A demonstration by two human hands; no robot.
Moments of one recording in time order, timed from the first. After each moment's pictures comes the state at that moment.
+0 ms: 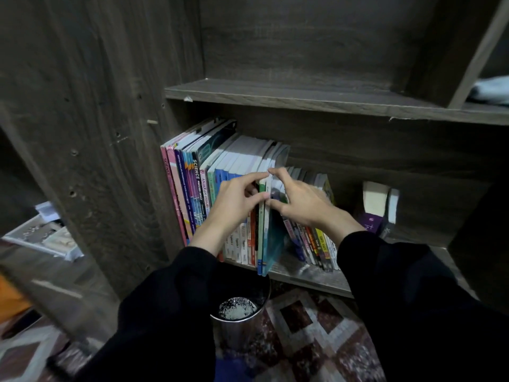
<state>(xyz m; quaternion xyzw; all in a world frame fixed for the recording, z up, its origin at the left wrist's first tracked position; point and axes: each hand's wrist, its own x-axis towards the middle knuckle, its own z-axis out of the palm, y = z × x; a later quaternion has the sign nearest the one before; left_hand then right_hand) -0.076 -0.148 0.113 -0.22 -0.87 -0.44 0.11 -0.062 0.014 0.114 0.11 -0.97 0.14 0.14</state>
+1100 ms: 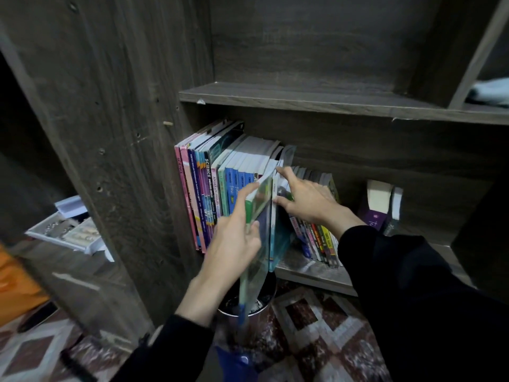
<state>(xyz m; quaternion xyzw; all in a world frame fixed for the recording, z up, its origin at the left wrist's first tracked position) 0.017 -0.178 0.107 -0.20 -0.87 -0.44 0.11 -0.051 0.003 0.123 0.08 -0.98 0.10 0.13</state>
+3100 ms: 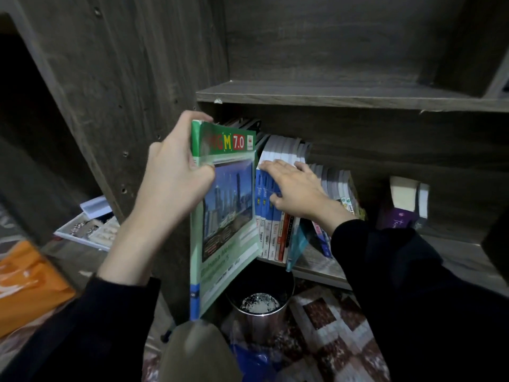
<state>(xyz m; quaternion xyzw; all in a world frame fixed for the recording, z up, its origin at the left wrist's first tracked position) 0.006 -0.250 0.209 -0.14 -0.87 -0.38 0.28 -0.067 -0.044 0.131 0.17 -0.97 0.06 0.17</state>
